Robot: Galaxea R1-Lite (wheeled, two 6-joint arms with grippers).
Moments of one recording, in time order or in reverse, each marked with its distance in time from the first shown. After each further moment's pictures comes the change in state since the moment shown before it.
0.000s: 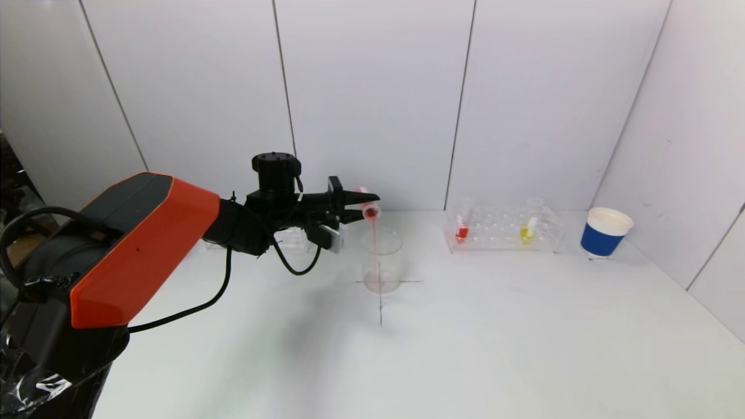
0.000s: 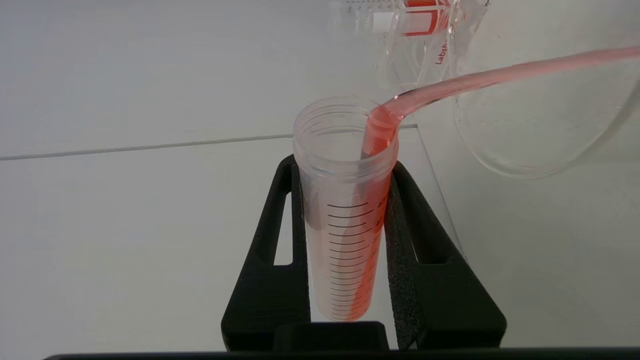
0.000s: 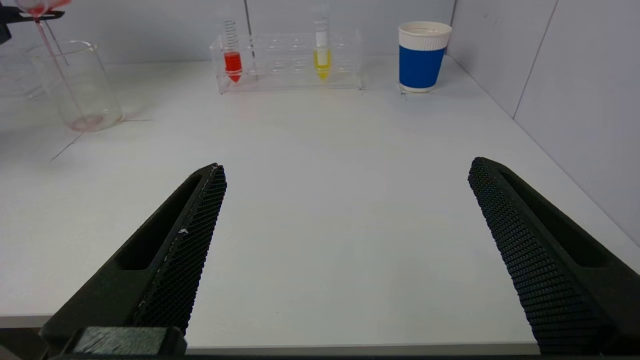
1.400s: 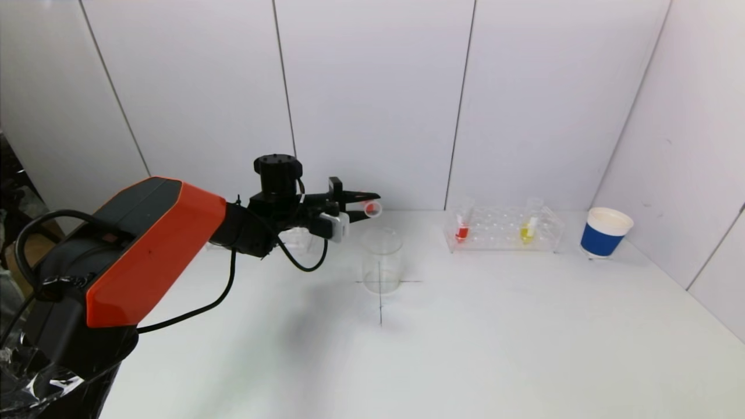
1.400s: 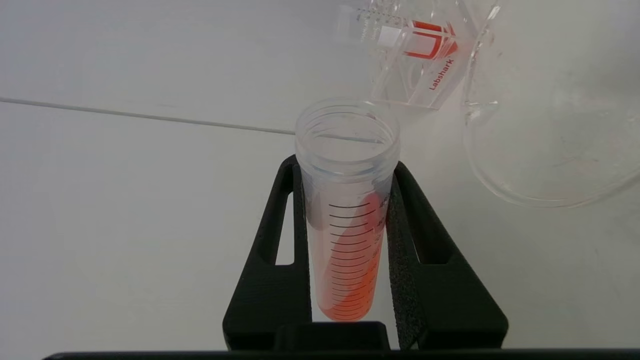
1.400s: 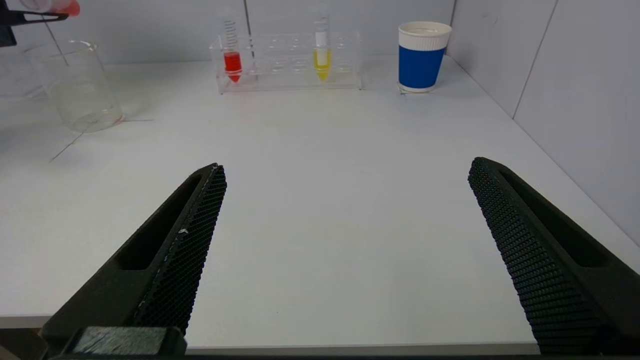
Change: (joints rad) left arm 0.000 0.035 -0.024 -0.049 -0.022 -0.236; right arm 0.000 0.000 0.000 -0.001 0.000 0.000
